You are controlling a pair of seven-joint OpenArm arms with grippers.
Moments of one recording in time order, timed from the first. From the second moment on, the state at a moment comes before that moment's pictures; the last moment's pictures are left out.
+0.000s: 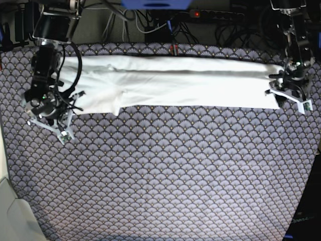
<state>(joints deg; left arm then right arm) 13.2 -18.3 -20.8 86.7 -20.4 -0.6 29.0 2.9 6.5 16.6 94.4 -10.3 40.1 -61.9</state>
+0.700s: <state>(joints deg) 13.7 -18.3 -20.8 86.8 -20.4 -0.6 29.1 6.4 6.4 19.5 94.6 -10.5 40.1 -69.0</state>
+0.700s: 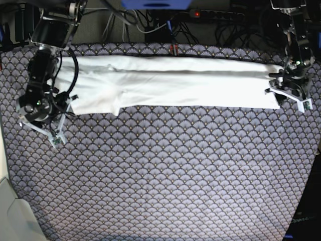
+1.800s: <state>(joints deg) 13.3 -18.3 -20.8 86.8 -20.4 -0.8 29.1 12.6 6.2 23.1 77.8 -9.8 40.1 -67.0</state>
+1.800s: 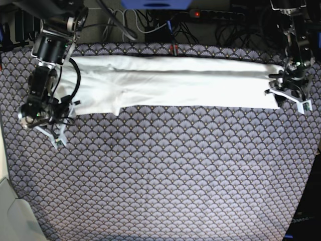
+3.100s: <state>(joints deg) 13.2 -18.3 -20.8 86.9 -20.4 -0.8 29.0 -0.8 5.6 22.7 100.1 -9.8 40.1 -68.5</state>
